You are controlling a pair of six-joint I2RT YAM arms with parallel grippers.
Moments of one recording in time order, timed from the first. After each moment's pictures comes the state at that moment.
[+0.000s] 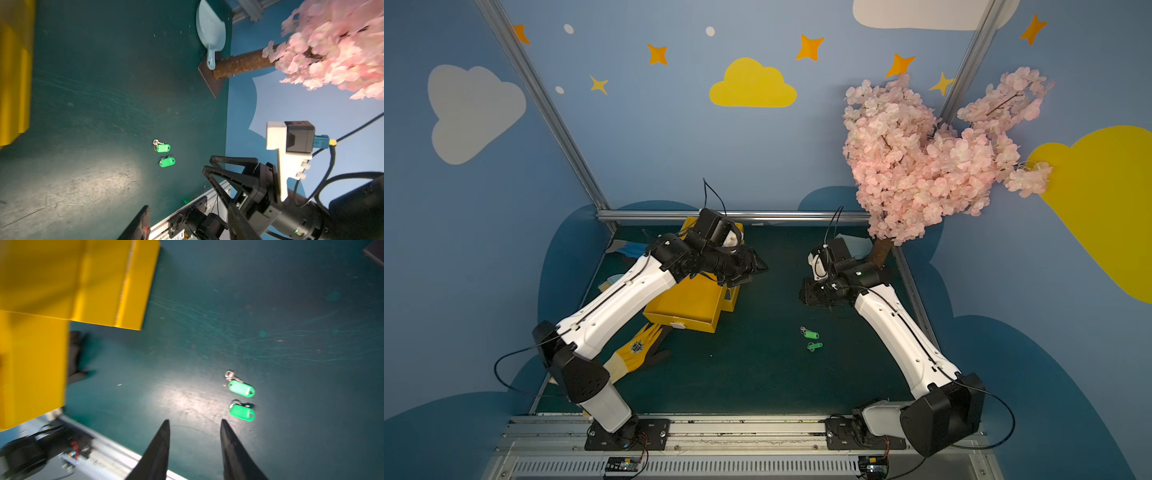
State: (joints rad) left arm -0.67 1.62 1.76 -0.92 0.31 -0.94; right arm 0.44 1.34 1.35 -1.04 -0.24 0.35
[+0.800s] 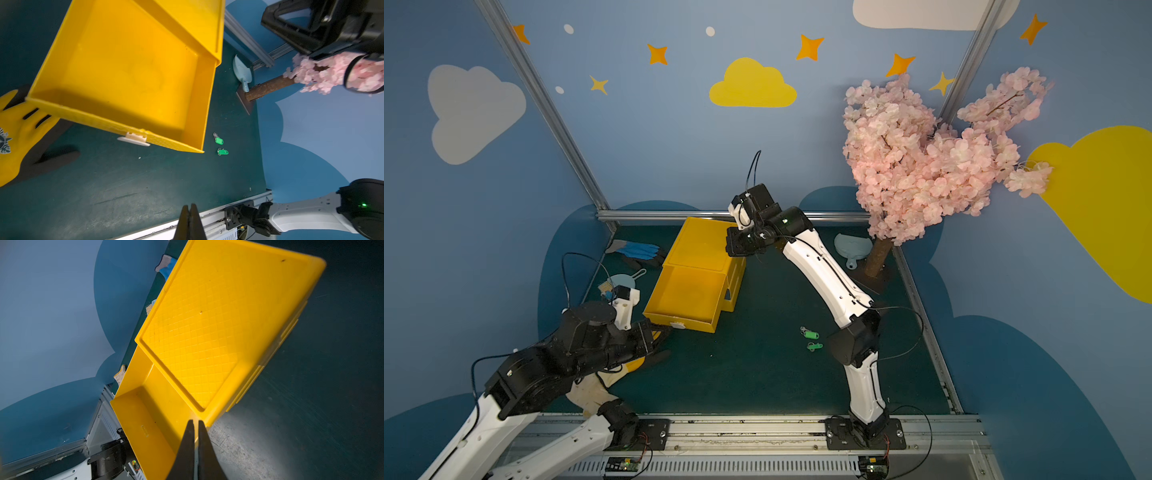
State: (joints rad) left arm -0.66 0.68 1.05 -1.09 0.02 -0.91; right arm 0.72 2.05 2.35 -1.12 -0.35 0.44
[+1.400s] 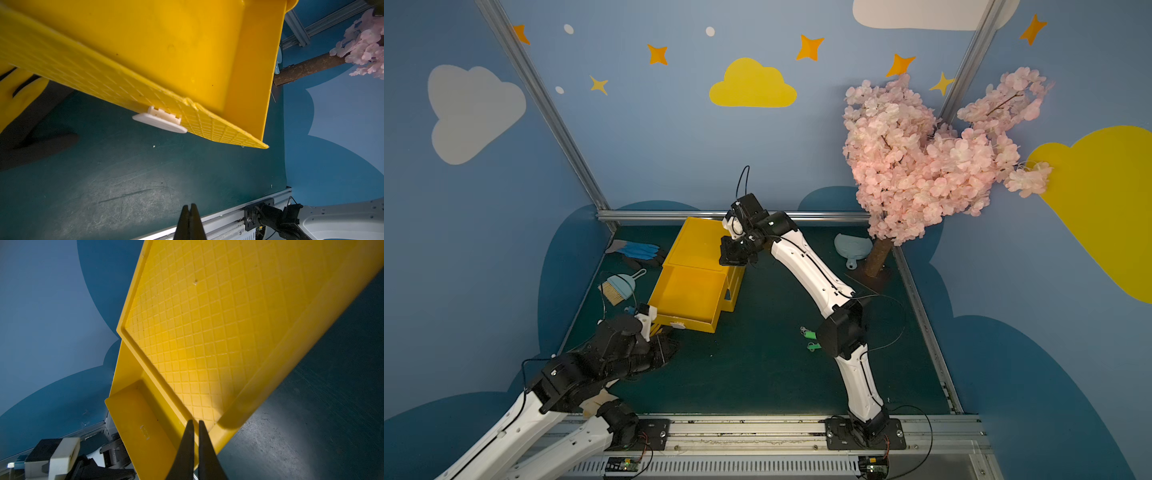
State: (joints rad) left arm -0.66 0.62 0.78 -0.92 0.05 -0.91; right arm 0.73 2.14 2.35 -1.14 -0.44 0.47
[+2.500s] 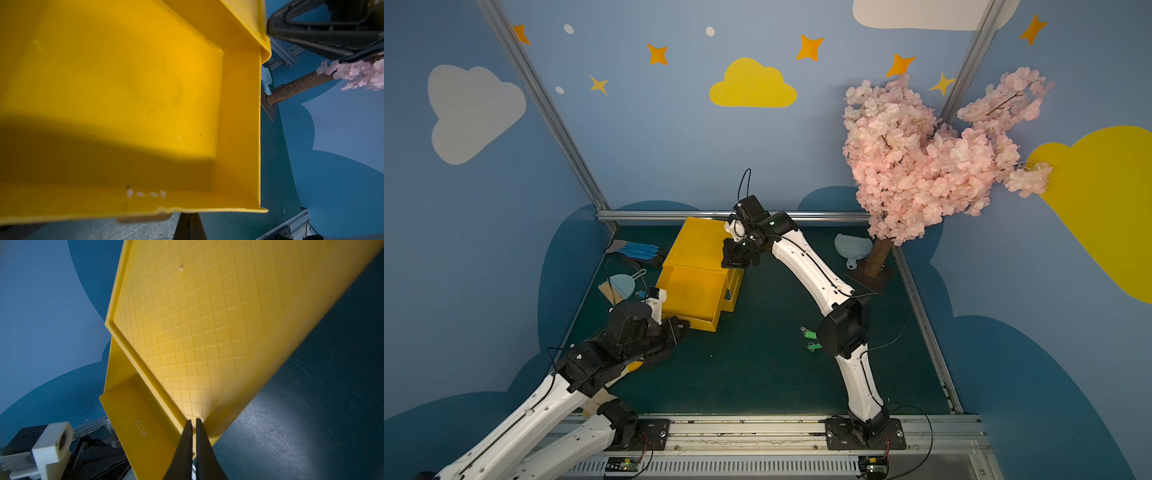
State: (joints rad) left arm -0.56 0.75 0.73 -0.63 0.05 -0.76; right arm 0.71 2.15 2.33 -1.16 -0.47 0.47
